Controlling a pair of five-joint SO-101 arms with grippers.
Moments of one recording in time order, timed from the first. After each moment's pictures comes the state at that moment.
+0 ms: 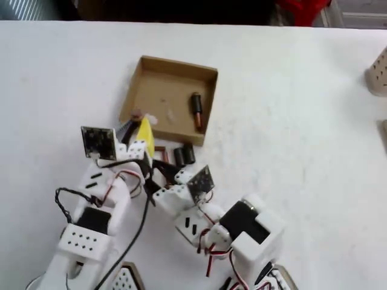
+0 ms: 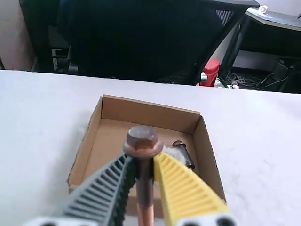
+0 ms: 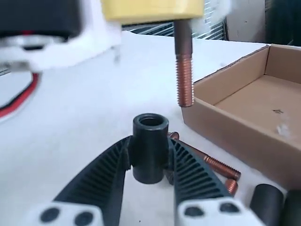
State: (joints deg) left arm 9.3 -66.8 86.9 2.4 15.8; right arm -48.6 14.6 83.5 -83.3 -8.0
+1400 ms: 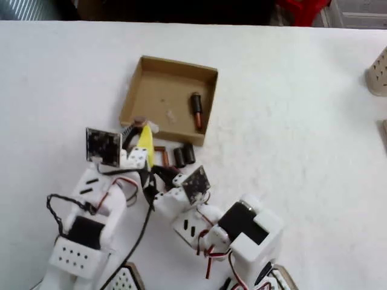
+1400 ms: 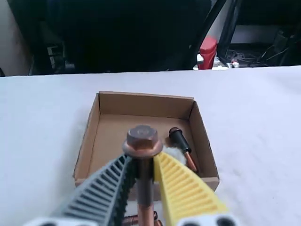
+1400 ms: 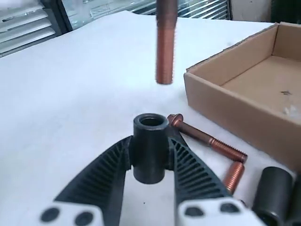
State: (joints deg) left arm 12.2 -82.0 81.8 25.4 10.1; right arm -50.0 14.7 83.4 -79.1 -8.0
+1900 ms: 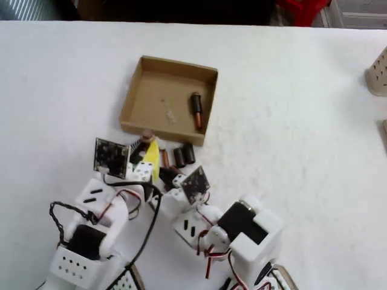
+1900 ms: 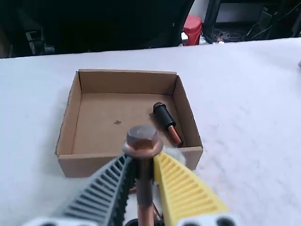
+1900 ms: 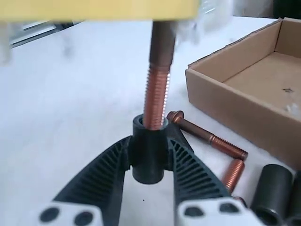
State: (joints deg) left arm 15.4 -89.3 85.7 33.9 10.1; right arm -49.9 14.8 83.4 -79.0 -8.0
